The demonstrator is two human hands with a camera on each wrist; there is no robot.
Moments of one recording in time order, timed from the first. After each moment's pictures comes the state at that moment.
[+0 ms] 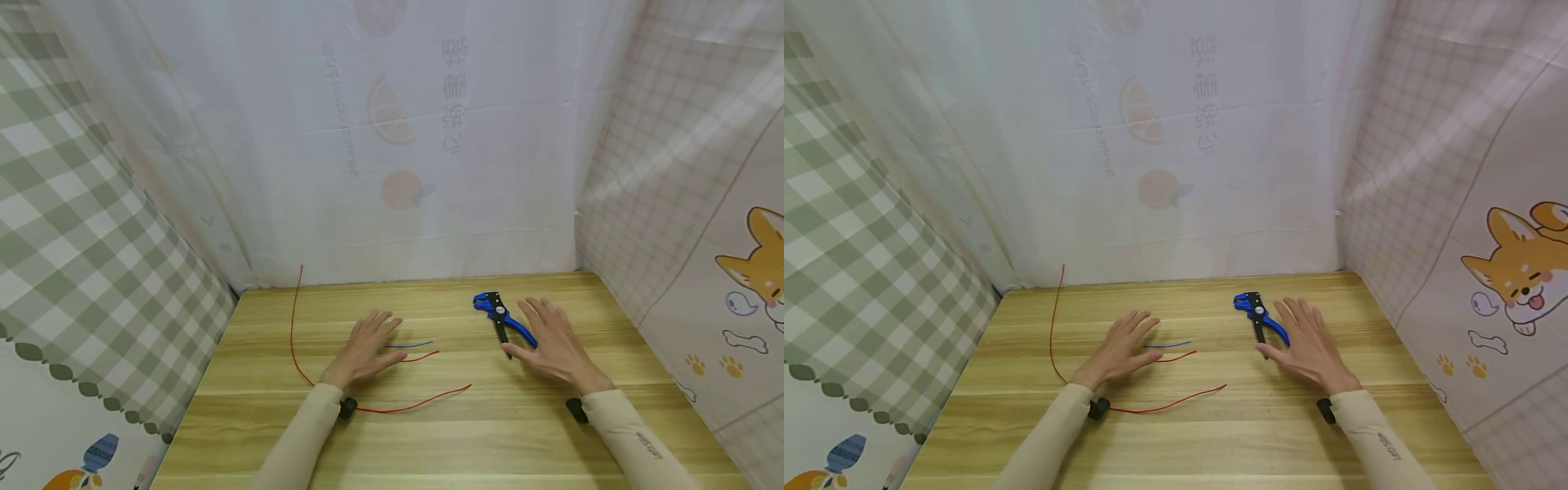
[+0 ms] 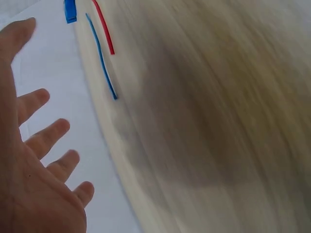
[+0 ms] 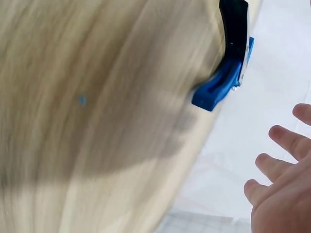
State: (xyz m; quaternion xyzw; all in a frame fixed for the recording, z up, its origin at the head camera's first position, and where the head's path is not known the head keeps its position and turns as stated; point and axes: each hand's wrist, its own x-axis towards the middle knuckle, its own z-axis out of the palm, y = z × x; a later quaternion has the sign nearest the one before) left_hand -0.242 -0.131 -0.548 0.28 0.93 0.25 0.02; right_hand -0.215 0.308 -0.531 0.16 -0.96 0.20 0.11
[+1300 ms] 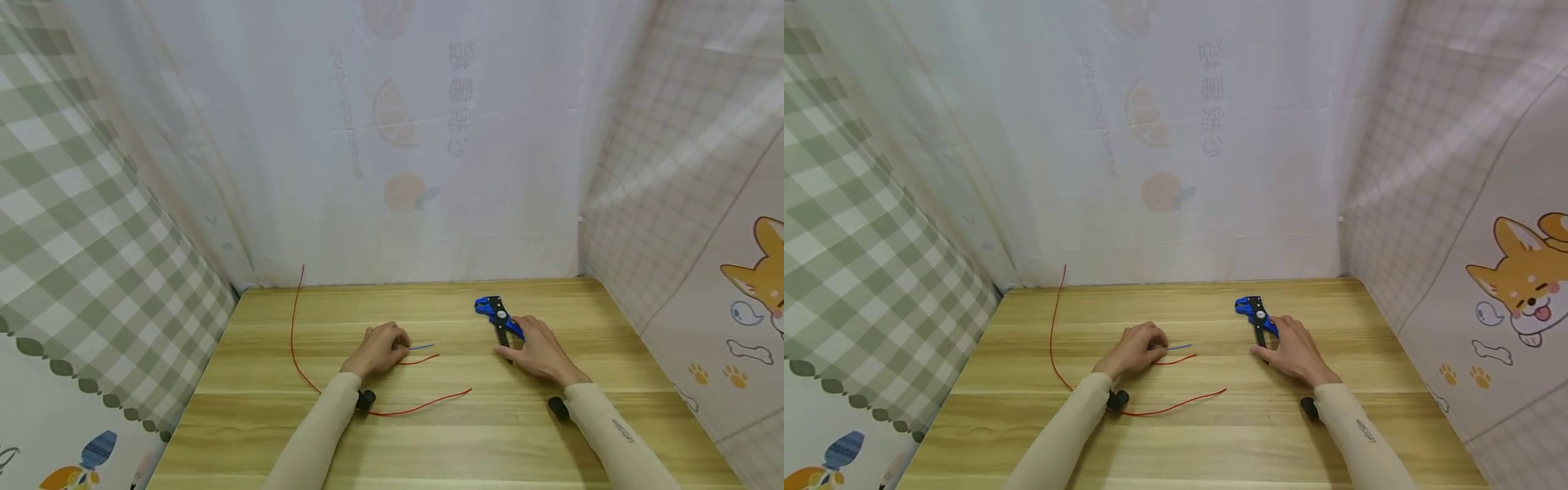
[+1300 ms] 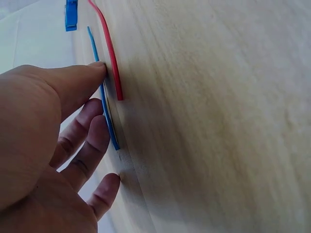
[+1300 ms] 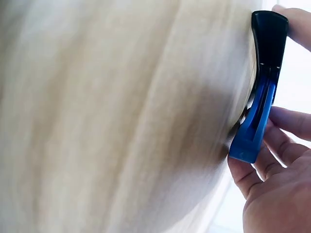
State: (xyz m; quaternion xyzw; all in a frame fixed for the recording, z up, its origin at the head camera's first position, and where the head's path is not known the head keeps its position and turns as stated) left_hand -0.261 -0.099 -0.556 0.25 0.93 0.28 0.04; right_hand -0.240 0.293 -0.555 0.11 -0.96 0.24 0.03
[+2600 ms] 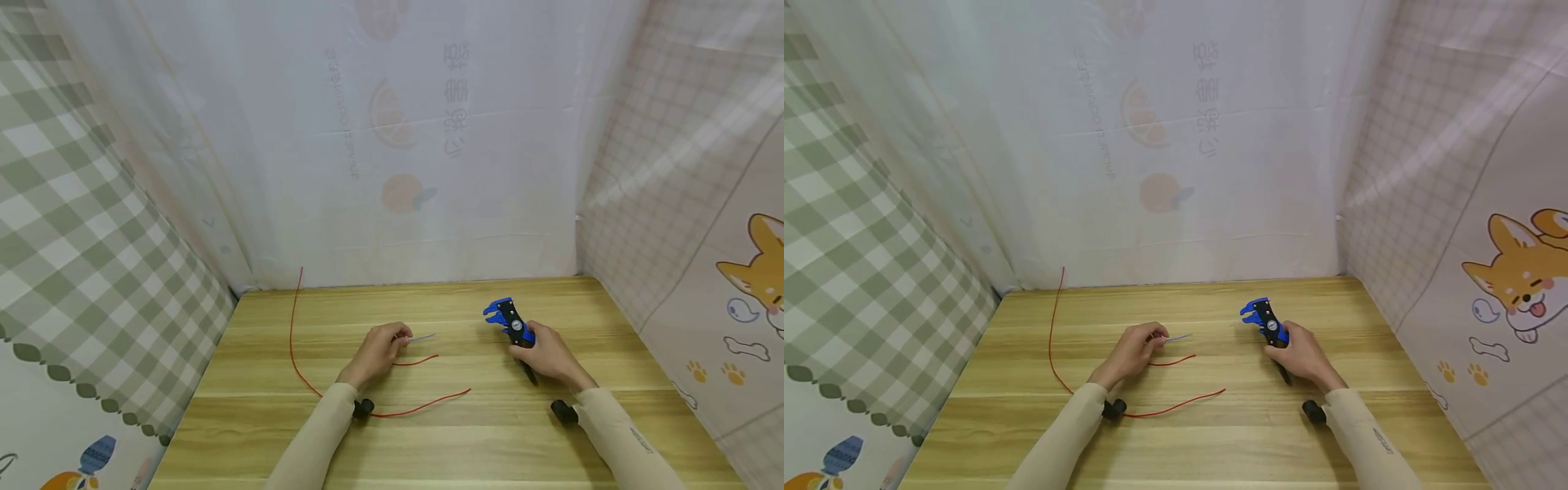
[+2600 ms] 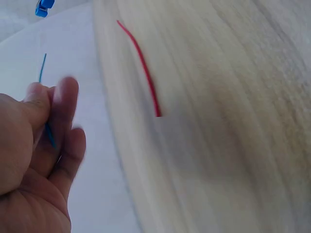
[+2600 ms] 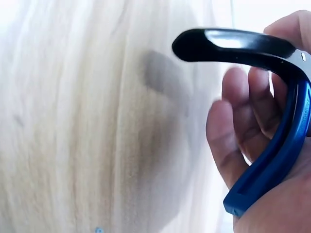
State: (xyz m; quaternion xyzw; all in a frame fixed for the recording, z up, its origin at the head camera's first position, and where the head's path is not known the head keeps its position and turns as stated) left_hand -0.251 -0.096 -0.547 0.28 0.89 0.35 -0.03; right_hand -0.236 0.314 -0.554 0.08 -0.92 0.37 0.01
